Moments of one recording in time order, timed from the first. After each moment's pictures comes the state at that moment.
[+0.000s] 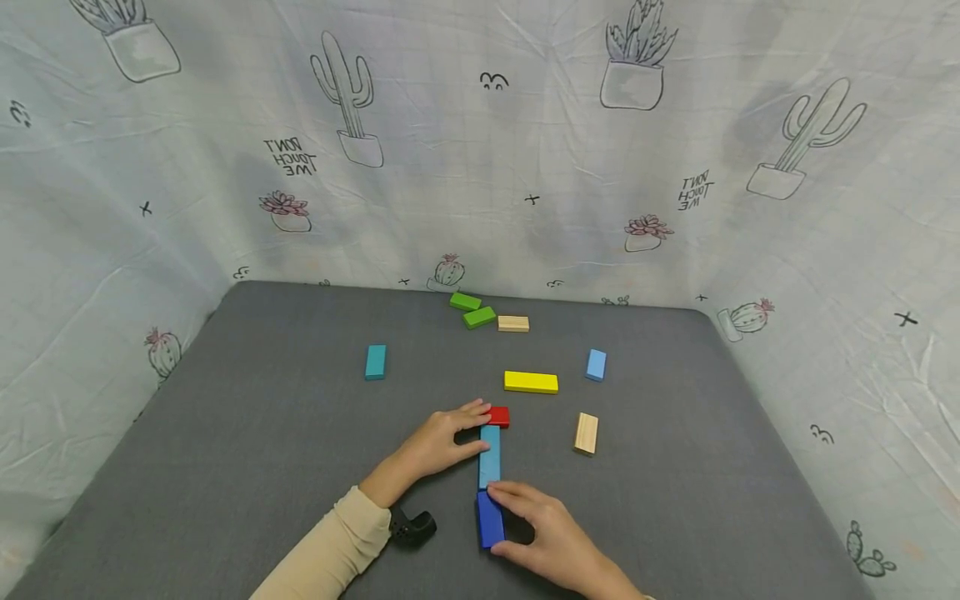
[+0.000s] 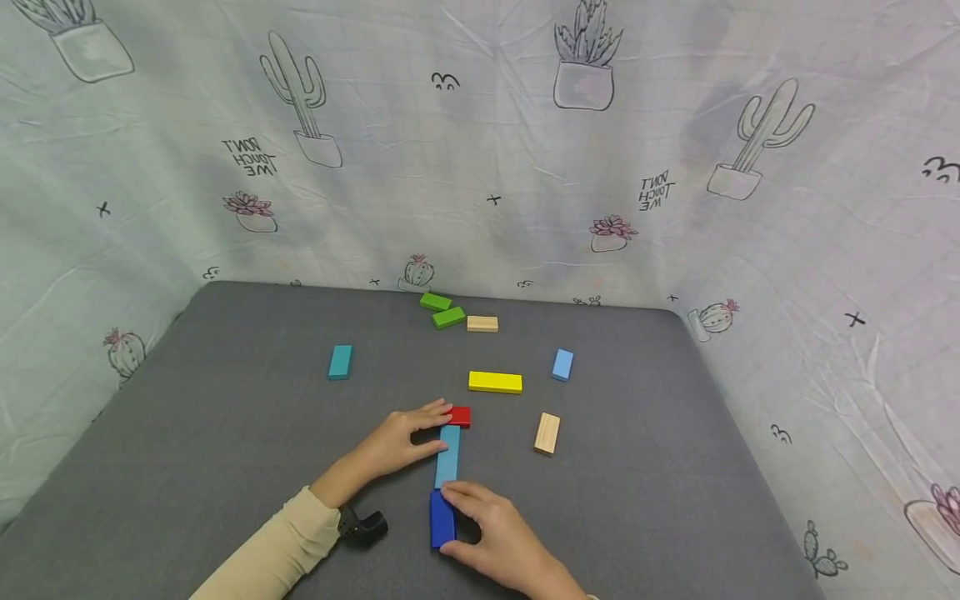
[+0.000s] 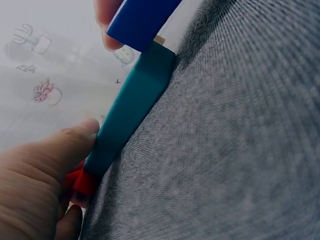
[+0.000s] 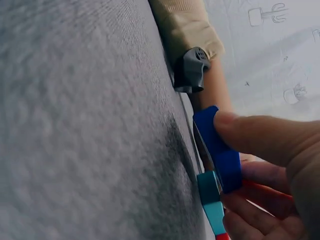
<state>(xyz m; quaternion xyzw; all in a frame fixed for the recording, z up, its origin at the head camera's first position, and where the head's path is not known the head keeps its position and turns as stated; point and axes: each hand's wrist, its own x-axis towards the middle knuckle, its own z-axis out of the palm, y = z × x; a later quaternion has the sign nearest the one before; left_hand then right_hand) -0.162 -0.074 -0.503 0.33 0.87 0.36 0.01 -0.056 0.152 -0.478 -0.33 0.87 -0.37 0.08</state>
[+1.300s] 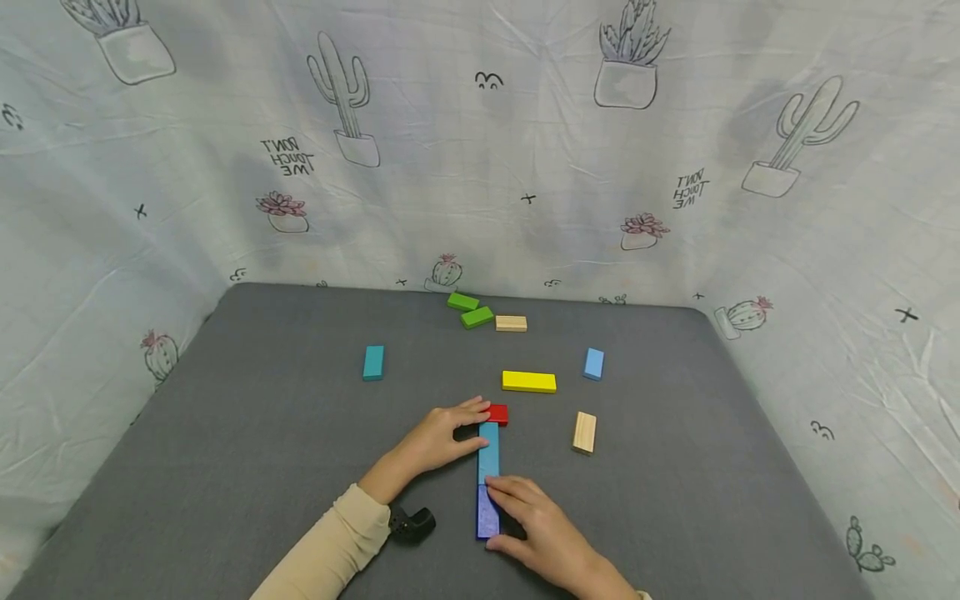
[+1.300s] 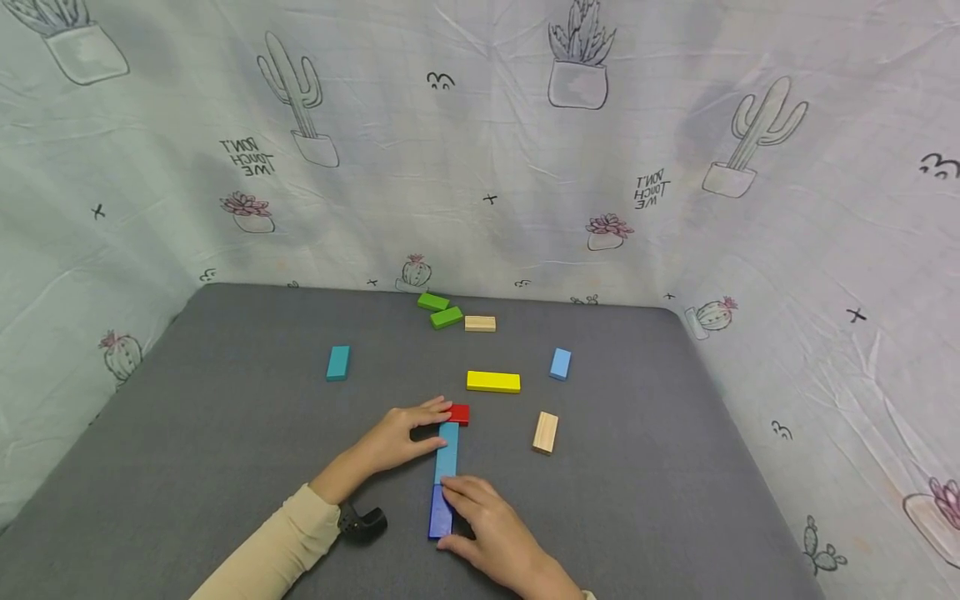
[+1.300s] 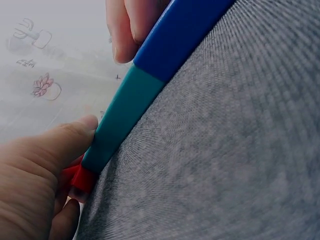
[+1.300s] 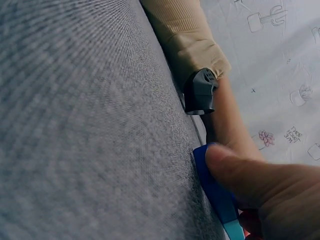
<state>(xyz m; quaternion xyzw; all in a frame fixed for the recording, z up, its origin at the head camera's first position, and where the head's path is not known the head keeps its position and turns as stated) -0.169 -0.073 -0.505 0.33 0.87 0.37 0.01 -0.057 0.148 -0.492 -0.35 0.90 -0.28 0.00</state>
